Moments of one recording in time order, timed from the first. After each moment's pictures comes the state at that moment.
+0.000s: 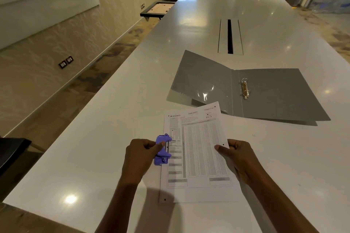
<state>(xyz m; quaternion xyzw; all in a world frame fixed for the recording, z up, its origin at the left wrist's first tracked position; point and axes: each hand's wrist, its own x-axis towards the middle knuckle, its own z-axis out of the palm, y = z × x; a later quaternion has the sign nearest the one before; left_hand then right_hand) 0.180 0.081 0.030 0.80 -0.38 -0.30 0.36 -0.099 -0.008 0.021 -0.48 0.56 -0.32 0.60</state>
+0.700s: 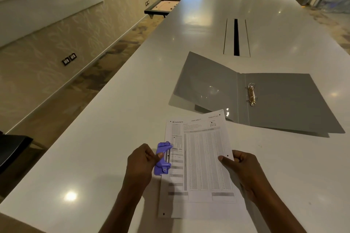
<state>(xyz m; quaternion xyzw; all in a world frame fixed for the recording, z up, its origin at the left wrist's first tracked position) 0.181 0.076 0.014 0.82 -0.37 -0.27 0.34 -0.097 -0.011 0.008 -0.49 0.57 -0.32 0.58</state>
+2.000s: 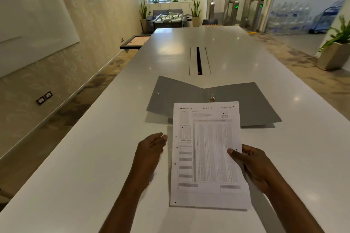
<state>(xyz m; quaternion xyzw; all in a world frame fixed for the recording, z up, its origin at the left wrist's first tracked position) 0.103 0.048 0.078 0.65 -0.39 -0.40 0.51 -0.203 0.010 0.064 -0.39 0.52 -0.43 0.63</state>
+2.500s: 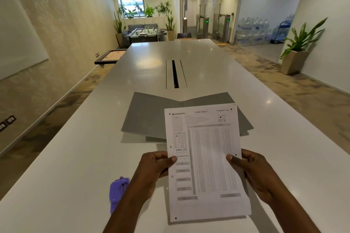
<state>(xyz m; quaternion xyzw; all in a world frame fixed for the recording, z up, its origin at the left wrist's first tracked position) 0.051 0.009 0.087 0.52 -0.42 -0.59 0.45 -0.252 0.017 0.094 -0.41 0.50 -0.48 0.59</state>
